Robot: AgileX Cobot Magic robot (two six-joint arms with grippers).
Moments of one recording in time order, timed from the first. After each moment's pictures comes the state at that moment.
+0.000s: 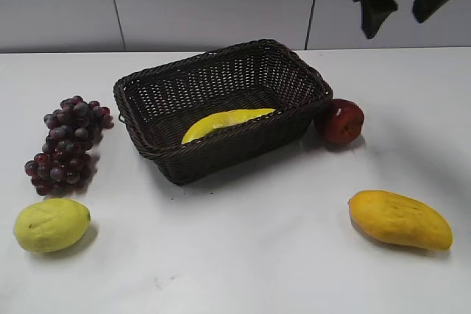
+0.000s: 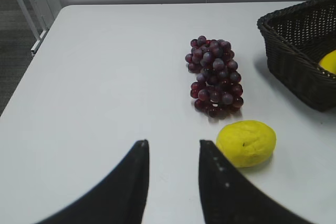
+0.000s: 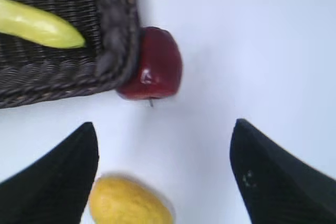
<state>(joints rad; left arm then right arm) -0.01 -0.01 -0.51 -0.03 1.05 0.12 0.34 1.85 -1.75 -0.20 1.21 0.10</state>
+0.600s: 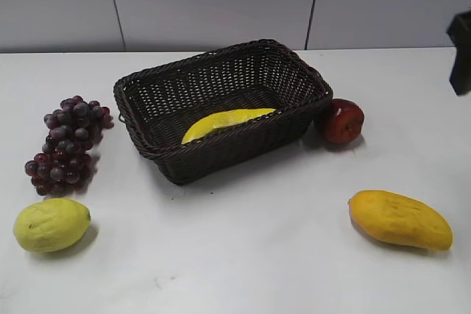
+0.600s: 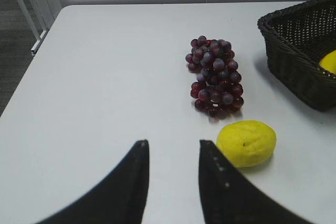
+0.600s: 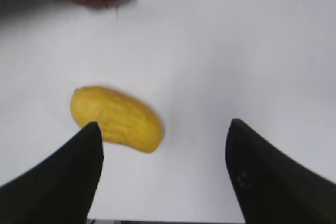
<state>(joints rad) -0.01 -0.01 -0.51 -0.03 1.05 0.12 0.29 1.40 -1.24 -0.14 1.20 0.15</state>
